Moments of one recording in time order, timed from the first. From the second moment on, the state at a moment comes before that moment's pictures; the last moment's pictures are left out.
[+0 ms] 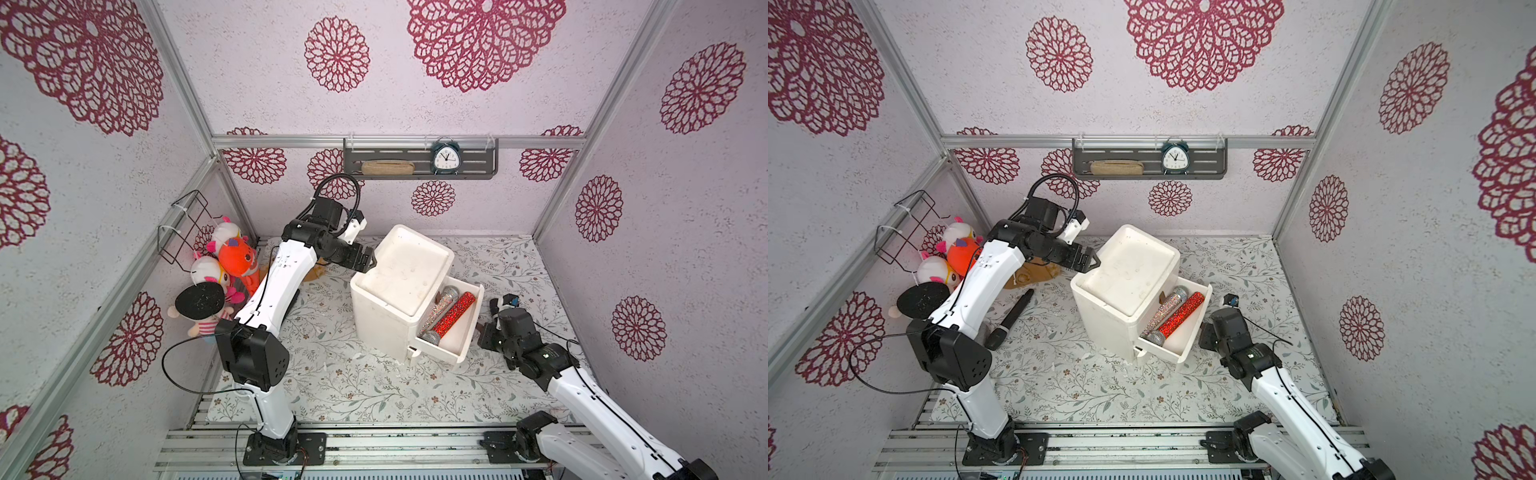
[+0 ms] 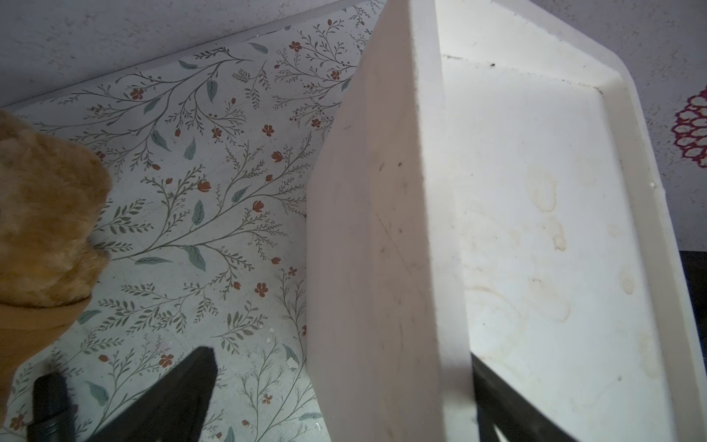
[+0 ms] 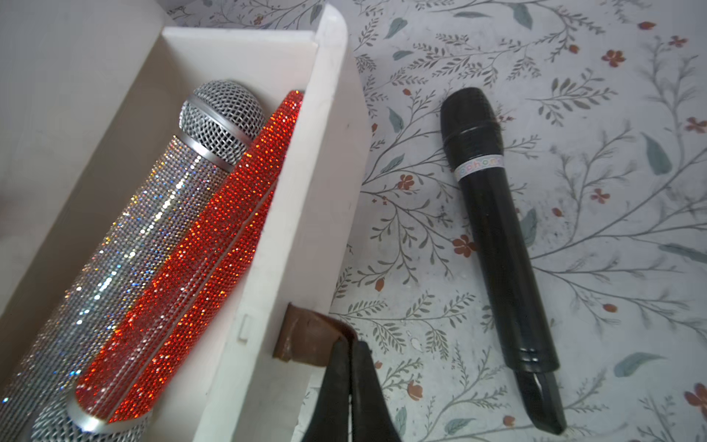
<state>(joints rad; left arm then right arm) -0.29 1.83 1.94 -1.08 0.30 0.08 0.42 0.85 0.63 -0.57 0.19 0.57</state>
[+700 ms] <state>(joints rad) -0.29 1.83 1.94 -1.08 0.30 0.09 0.40 0.97 0.85 -0.73 0.24 0.46</state>
